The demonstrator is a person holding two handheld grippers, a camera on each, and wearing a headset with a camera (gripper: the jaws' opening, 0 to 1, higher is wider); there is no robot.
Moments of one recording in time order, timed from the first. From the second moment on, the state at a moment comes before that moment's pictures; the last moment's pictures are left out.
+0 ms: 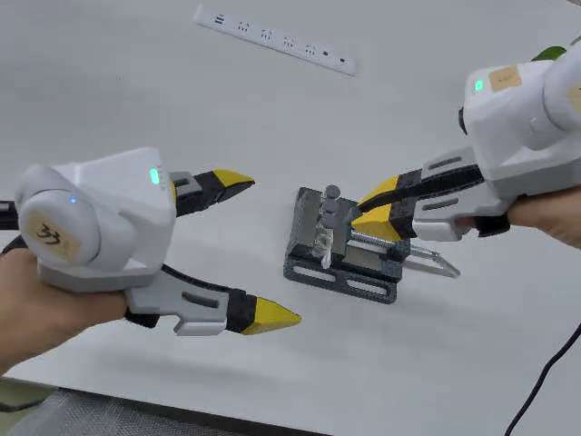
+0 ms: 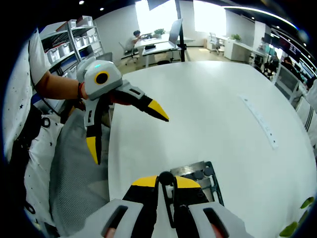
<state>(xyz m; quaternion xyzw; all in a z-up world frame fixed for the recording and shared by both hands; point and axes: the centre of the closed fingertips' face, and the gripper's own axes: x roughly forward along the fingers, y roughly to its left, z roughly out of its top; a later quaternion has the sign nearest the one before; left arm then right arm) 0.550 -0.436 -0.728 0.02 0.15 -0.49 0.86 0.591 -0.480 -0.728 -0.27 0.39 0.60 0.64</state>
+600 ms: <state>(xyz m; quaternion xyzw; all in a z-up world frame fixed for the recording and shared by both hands) 0.549 -0.431 -0.738 -0.01 0.13 -0.49 0.86 0.603 -0.480 -0.785 -0.33 0.43 0.58 0.61</state>
